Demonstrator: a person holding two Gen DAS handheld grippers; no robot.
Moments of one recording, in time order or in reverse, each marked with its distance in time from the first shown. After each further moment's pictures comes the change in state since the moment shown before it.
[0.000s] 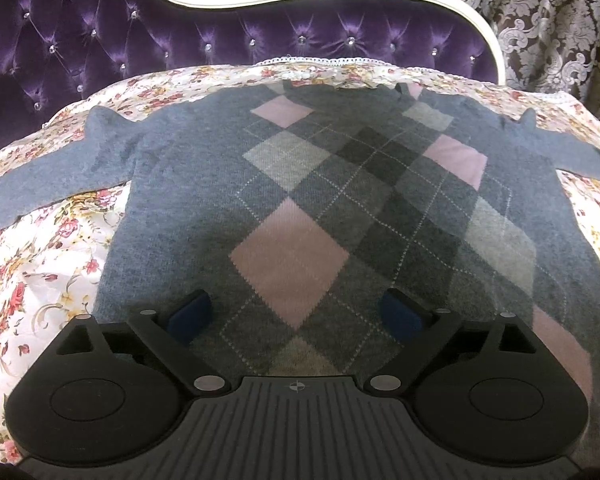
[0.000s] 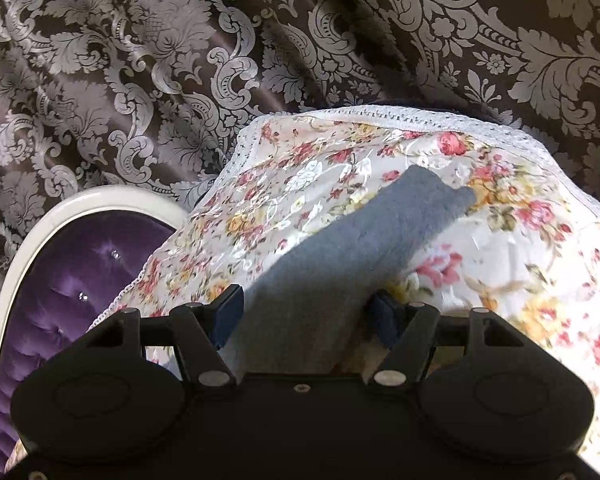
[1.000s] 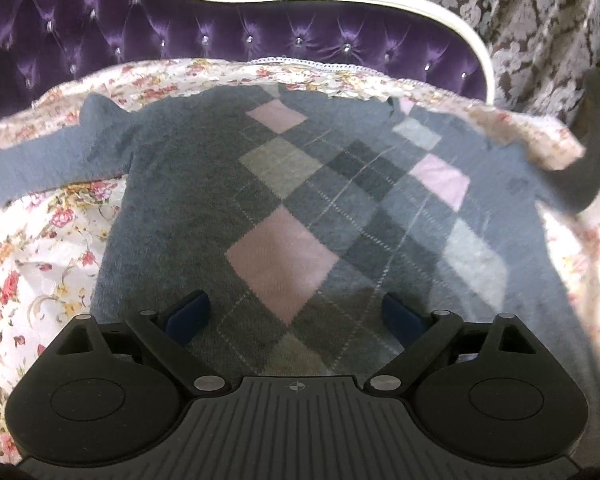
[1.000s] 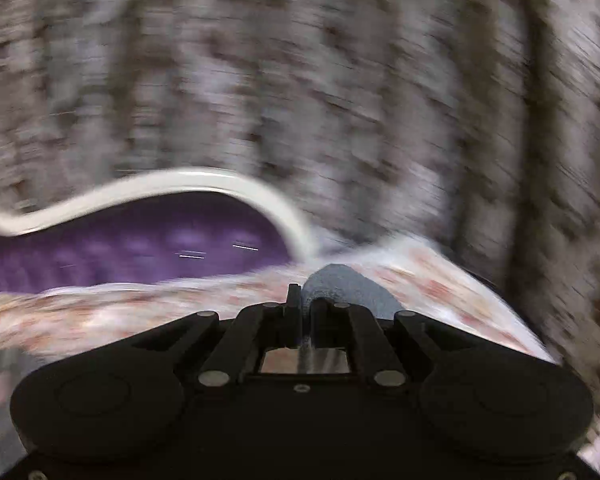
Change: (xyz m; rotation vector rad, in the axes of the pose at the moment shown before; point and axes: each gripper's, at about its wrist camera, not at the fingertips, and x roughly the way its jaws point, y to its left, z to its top) left arm -0.016 0.018 0.010 -0.089 0.021 -0.111; right arm -0.127 0.220 -0.030 -0.702 -0.135 0.121
